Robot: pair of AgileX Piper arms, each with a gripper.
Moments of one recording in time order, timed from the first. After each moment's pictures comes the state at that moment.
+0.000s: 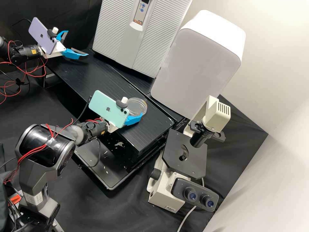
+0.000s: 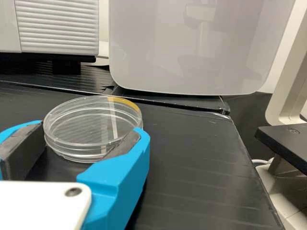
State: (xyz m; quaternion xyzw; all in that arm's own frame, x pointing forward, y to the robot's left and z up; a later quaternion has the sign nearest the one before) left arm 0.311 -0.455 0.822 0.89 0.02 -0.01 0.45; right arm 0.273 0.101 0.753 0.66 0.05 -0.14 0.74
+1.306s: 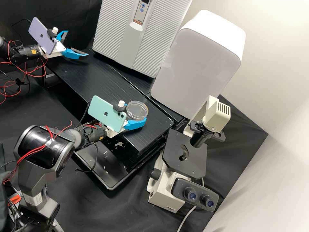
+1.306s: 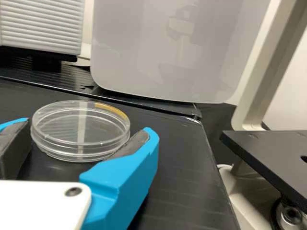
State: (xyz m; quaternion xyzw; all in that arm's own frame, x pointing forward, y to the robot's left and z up) left arm 0.311 -0.455 0.822 0.89 0.02 -0.01 0.45; right arm 0.261 0.086 0.757 0.63 0.01 -0.13 0.77
